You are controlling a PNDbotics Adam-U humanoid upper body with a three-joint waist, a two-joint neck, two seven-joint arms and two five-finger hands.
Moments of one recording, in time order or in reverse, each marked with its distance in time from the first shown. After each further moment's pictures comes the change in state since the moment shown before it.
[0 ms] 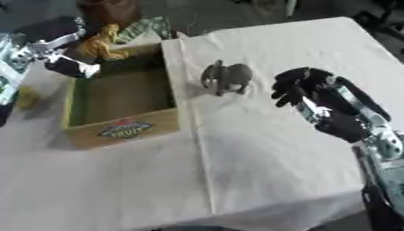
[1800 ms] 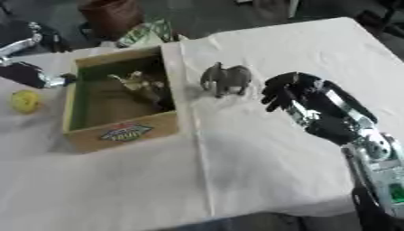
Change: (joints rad) left arm 0.151 0.185 0.144 -0.142 0.098 0.051 -0.059; right arm 0.018 0.012 -0.010 0.001 0.002 0.010 0.004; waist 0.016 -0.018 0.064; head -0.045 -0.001
